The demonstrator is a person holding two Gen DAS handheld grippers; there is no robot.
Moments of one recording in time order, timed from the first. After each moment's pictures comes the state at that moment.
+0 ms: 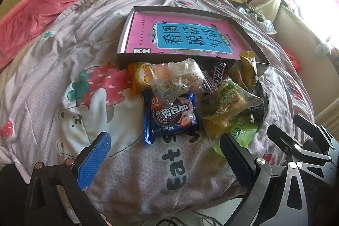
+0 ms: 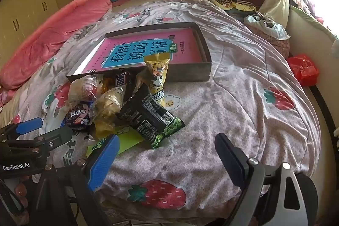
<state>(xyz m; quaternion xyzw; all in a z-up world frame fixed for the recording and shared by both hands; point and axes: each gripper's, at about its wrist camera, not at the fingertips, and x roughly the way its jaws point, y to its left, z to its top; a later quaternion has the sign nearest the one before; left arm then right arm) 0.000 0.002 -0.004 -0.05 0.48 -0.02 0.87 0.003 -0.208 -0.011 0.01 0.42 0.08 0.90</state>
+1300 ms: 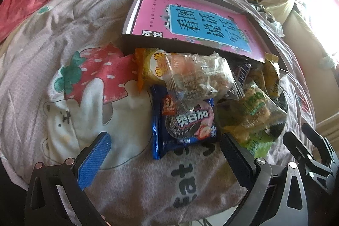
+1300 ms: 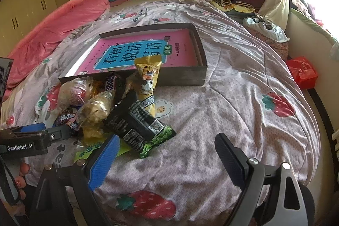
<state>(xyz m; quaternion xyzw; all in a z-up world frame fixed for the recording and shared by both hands) 0.037 0.017 -0.034 -0.11 0.53 -0.01 0.84 0.022 -0.216 -0.019 0.00 0.42 0.08 0.90</state>
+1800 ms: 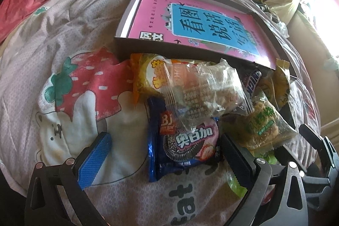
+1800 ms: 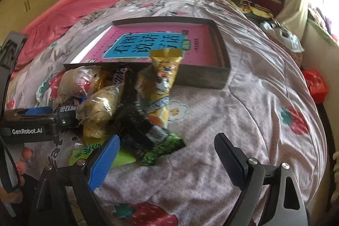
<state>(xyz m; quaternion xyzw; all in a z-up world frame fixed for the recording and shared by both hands) 0.064 0.015 -0.044 -0.10 0.53 0.00 0.84 0.038 -0.191 -0.030 -0.05 0.41 0.14 0.90</state>
